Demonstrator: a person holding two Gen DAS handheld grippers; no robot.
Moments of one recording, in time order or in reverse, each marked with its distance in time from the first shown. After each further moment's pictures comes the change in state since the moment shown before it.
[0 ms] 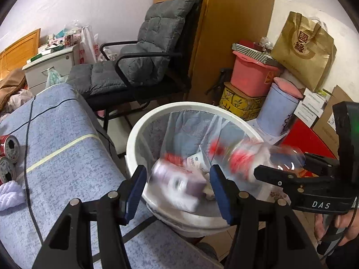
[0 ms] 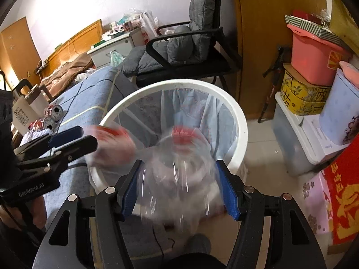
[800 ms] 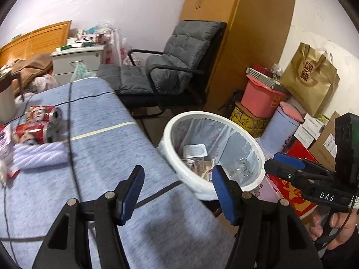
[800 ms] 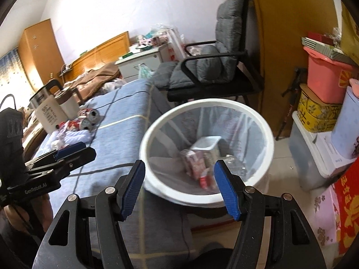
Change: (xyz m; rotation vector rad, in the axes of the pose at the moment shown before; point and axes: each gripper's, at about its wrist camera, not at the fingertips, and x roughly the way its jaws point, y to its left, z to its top) left arm -0.080 0.038 -0.036 -0.153 -0.101 0.060; right arm -0.048 0.051 -0.015 -0.072 -0.113 0.123
